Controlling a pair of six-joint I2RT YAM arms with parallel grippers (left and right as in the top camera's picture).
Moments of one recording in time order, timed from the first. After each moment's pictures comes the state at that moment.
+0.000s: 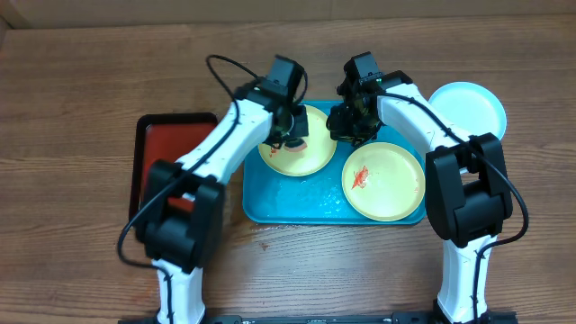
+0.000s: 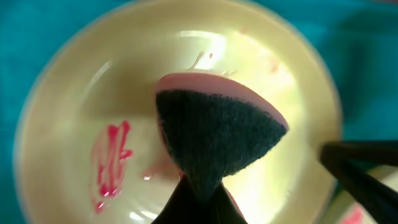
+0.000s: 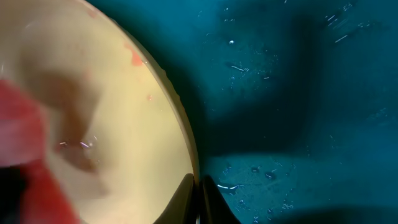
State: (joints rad) left arm -0.44 2.08 1.58 -0.75 0.09 -0.54; right arm 0.33 2.17 1.64 -0.85 -0.30 0.34
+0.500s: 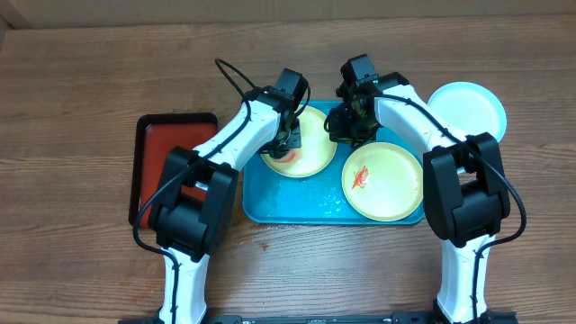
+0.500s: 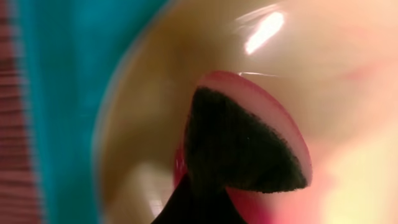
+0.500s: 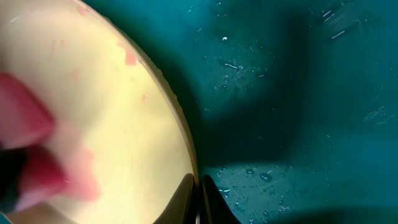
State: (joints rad) left arm -0.44 2.16 1.59 -0.85 -0.12 -0.52; right arm 0.34 2.18 1.63 -0.85 -0.25 0.35
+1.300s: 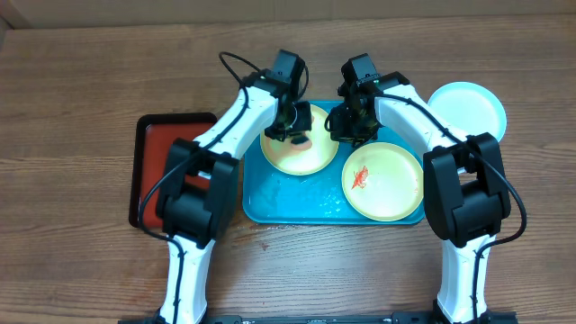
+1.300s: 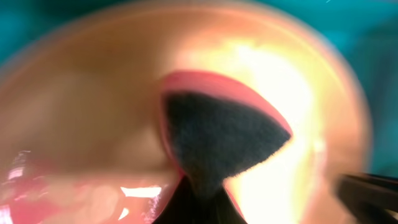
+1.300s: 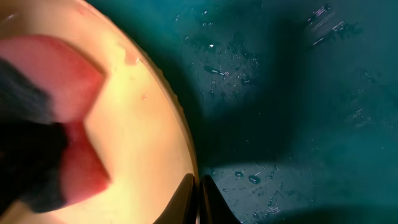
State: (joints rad) left arm -0.41 2.26 1.75 -0.81 0.20 -0.47; right arm 0.33 2.18 1.63 -0.85 -0.23 0.35
